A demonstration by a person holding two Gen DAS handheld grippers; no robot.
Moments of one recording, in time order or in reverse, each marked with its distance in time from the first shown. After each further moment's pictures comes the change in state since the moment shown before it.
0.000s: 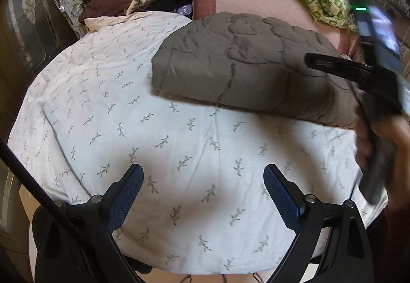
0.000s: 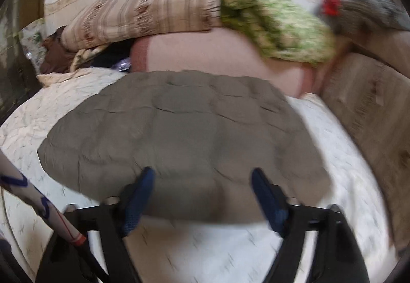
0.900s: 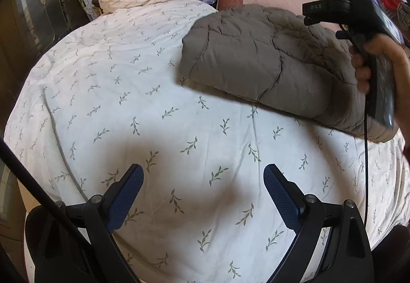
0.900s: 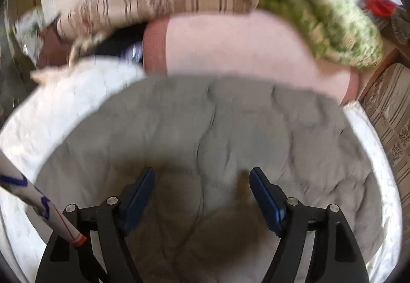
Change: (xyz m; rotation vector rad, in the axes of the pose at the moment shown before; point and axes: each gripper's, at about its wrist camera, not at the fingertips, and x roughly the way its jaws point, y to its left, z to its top) left arm 0.048 0.040 0.007 -0.078 0.043 0.033; right arm 0.104 0.053 0.092 0.006 0.079 0.048
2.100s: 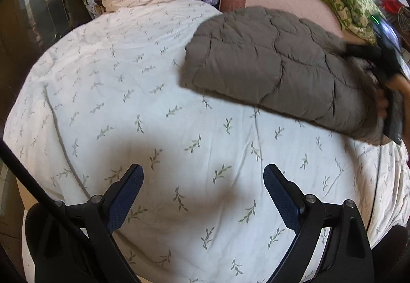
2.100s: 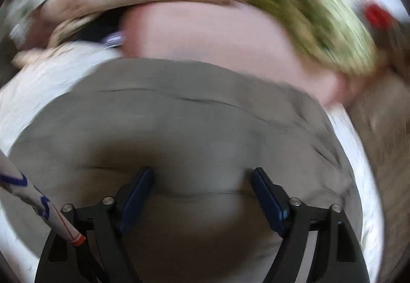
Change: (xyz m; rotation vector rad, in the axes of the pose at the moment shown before) left arm -0.007 0.006 -0.001 -0.021 -0.022 -0.002; right arm 0.026 -0.068 -0.012 0.001 0.072 -0.112
